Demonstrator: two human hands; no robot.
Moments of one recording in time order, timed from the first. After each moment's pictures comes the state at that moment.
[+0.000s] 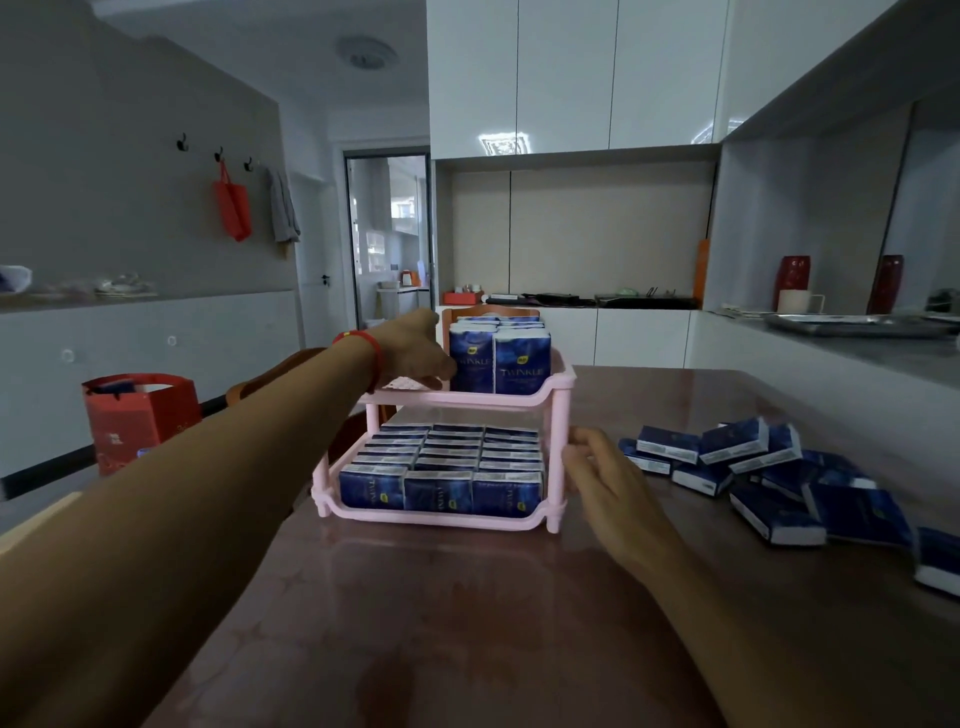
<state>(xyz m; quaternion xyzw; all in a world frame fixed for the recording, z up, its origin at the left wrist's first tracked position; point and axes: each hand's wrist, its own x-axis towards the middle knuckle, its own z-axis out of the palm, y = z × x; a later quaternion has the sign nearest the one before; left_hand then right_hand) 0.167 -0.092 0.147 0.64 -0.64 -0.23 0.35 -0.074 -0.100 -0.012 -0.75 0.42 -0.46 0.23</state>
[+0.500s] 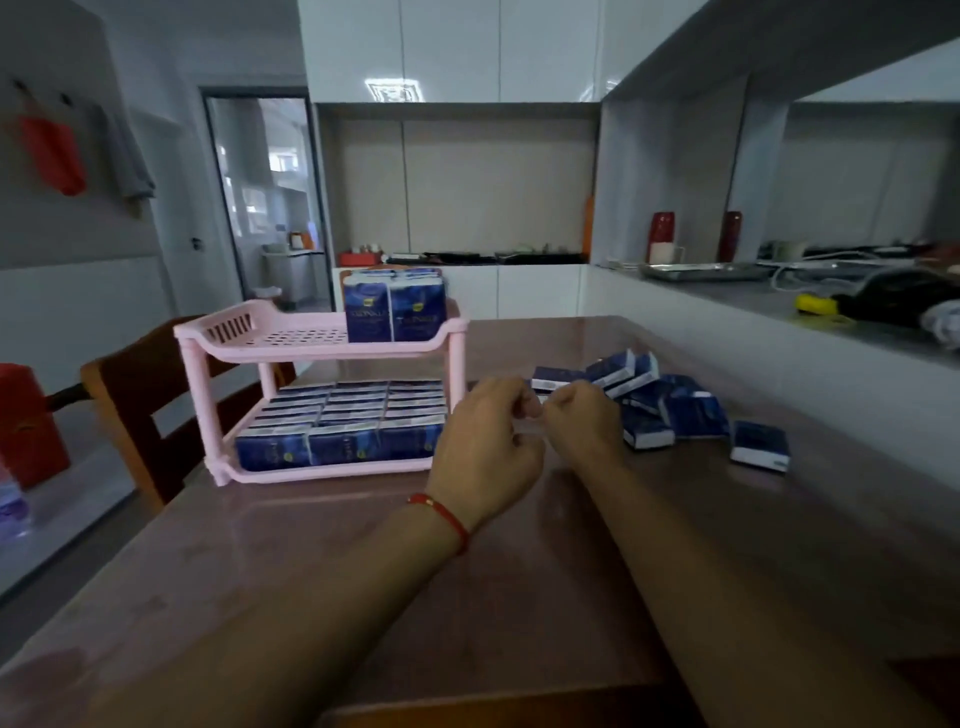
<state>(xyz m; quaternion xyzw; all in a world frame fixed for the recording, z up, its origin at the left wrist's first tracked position) 0.010 -0.023 0.012 0.44 -0.76 0.00 0.48 -0.123 -0.097 0.001 -0.59 0.66 -0.46 0.11</state>
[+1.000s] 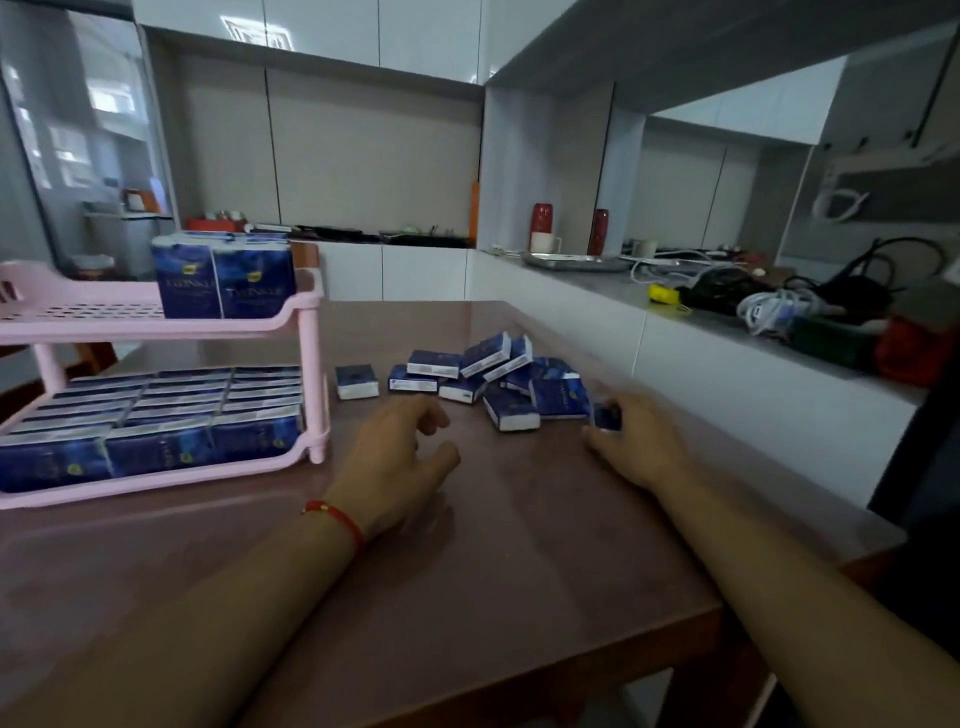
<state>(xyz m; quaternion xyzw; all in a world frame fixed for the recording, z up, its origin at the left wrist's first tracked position) -0.025 -0.061 -0.026 0.45 -0.80 -0.08 0.39 -0.326 -0.065 -0.028 -0.58 0.76 -0.29 -0.01</state>
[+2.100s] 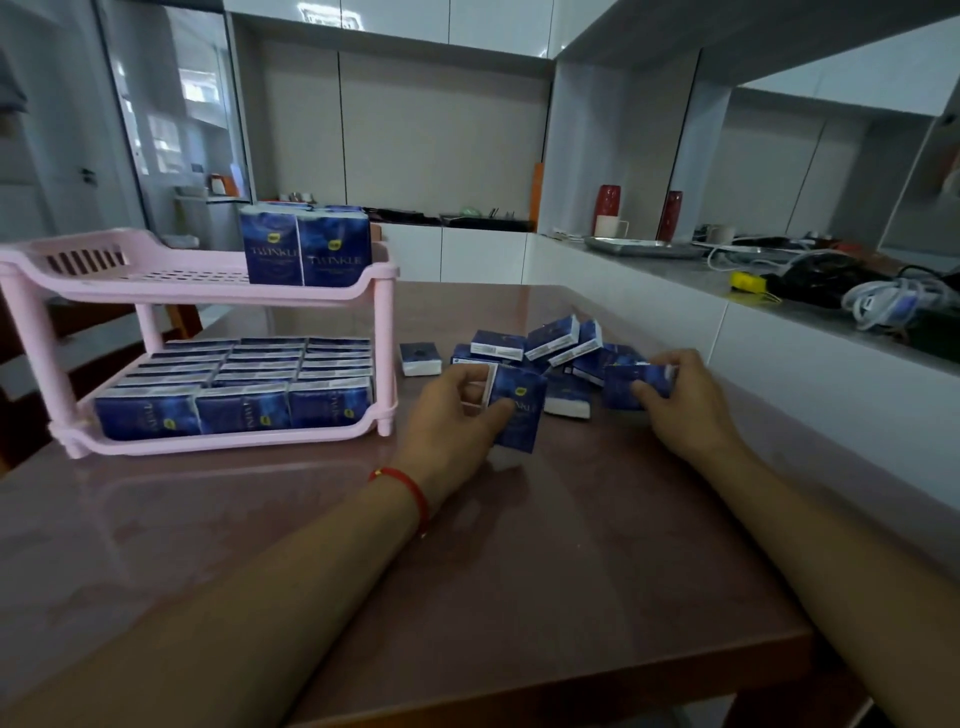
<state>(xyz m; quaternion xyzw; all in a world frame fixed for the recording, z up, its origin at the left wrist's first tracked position) -0.028 -0.059 -0.023 0.43 -0.65 -0.35 0.52 -0.300 -0.099 -0.025 -0.58 0.67 -0.46 0.02</state>
